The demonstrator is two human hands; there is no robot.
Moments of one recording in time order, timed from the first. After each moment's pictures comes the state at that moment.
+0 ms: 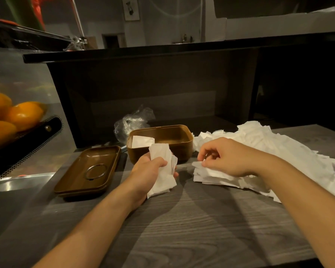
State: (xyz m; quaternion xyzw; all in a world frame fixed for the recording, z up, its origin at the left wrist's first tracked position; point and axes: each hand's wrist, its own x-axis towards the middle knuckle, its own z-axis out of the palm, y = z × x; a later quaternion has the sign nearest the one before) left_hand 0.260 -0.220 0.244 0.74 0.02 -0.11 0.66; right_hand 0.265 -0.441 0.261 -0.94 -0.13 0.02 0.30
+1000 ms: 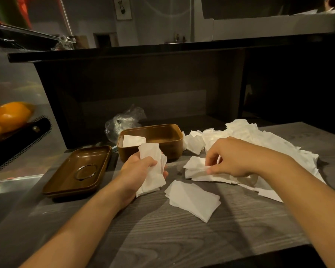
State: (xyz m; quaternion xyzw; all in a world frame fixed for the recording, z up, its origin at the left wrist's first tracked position) left_hand 0.258 -0.221 0.243 0.73 0.03 -0.10 0.68; right_hand 0.240 -0.455 0.276 -0.99 -0.08 0.04 0.12
